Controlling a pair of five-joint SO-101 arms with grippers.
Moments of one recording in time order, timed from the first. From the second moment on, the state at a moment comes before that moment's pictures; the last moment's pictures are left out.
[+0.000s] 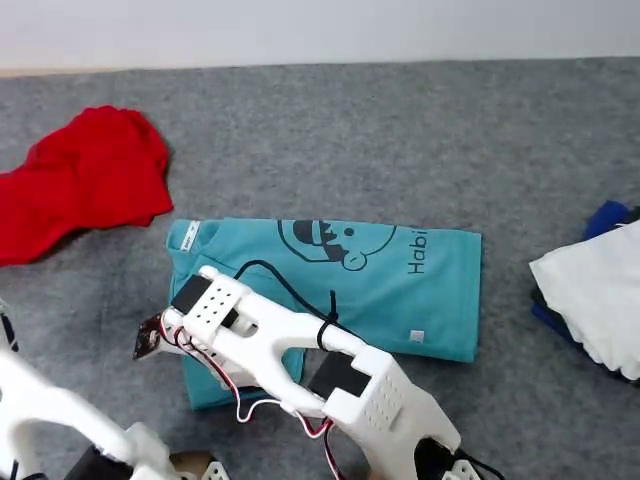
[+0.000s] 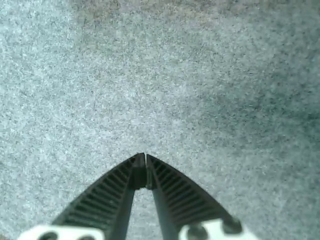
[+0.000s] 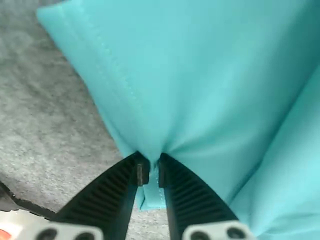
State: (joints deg) left arm -59.8 -24.4 32.0 75.6 -26.6; right arm -61.1 35.7 -9.9 89.9 33.3
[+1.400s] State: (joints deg) left arm -59.8 -24.4 32.0 75.6 -26.9; right arm -41.7 45.5 -38.0 90.0 24.8
